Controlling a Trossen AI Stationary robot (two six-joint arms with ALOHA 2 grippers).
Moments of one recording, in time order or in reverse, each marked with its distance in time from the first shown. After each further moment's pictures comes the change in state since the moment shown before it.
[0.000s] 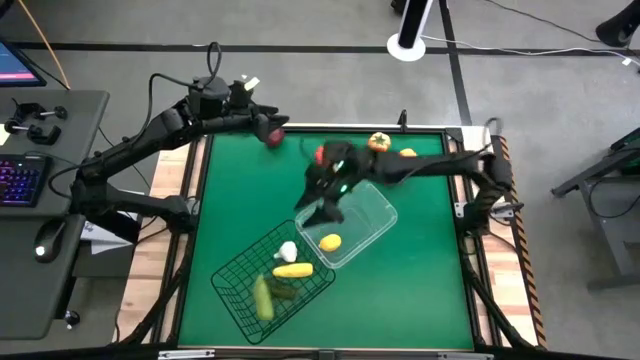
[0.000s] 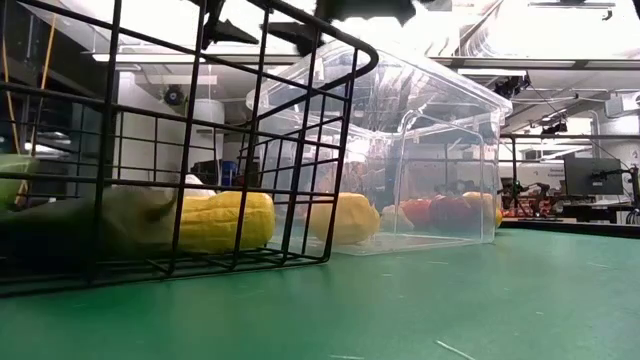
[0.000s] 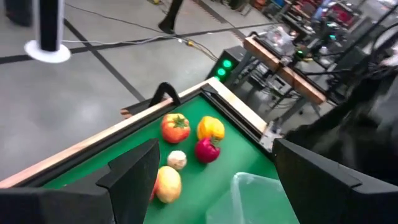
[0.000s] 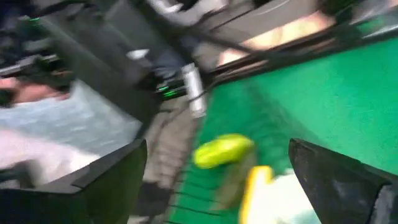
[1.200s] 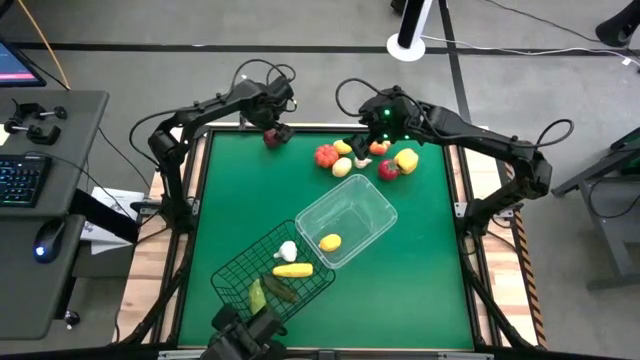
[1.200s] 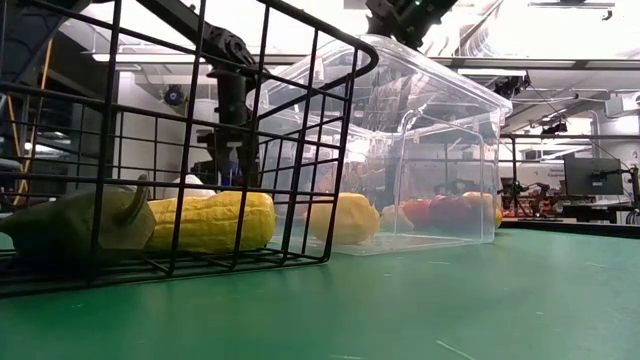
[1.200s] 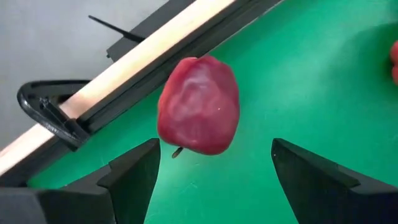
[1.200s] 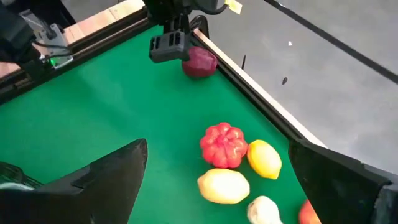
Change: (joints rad) left arm 0.236 0.748 0.324 -0.603 -0.251 0.275; right arm -0.276 -0.283 0.000 -0.522 0.765 -0.155
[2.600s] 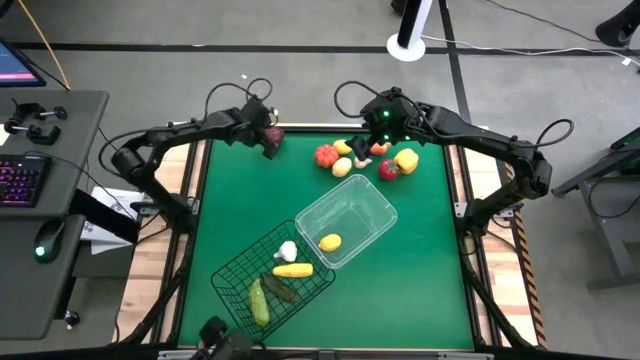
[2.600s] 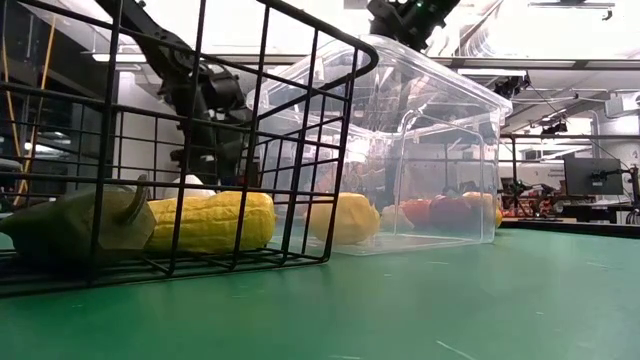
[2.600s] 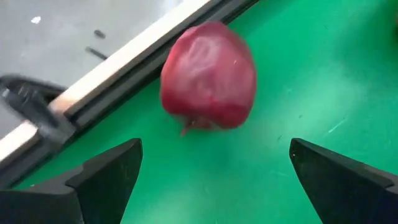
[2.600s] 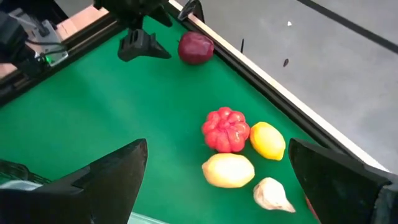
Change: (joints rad) left arm 0.032 -0.317 -0.585 0.546 0.049 0.131; right arm 0.000 0.001 0.000 -0.053 -0.004 0.091
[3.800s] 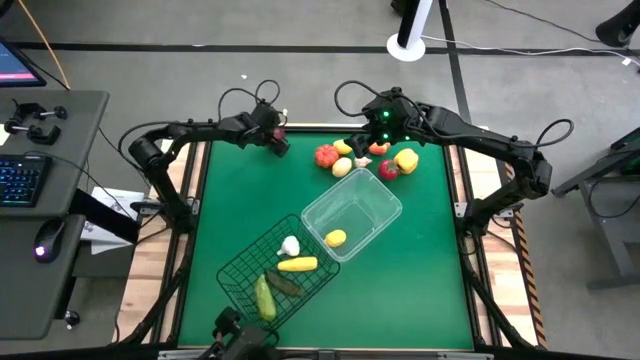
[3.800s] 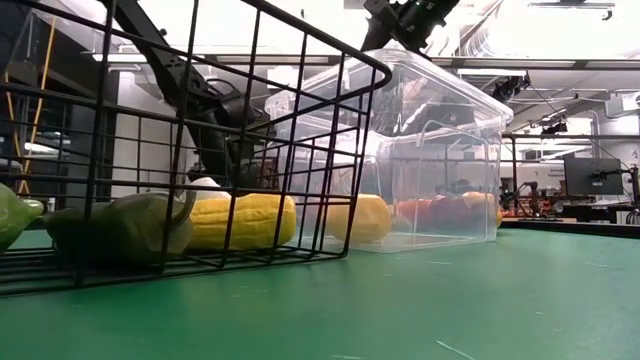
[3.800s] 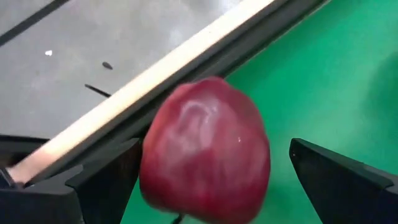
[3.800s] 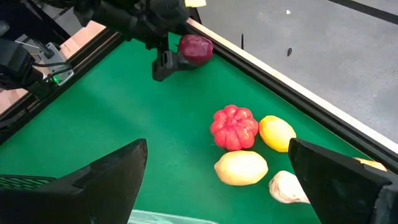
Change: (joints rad) left arm -0.010 0.158 -0.028 0.301 -0.055 0.005; right arm 0.003 0.000 0.000 0.003 0.000 0.122
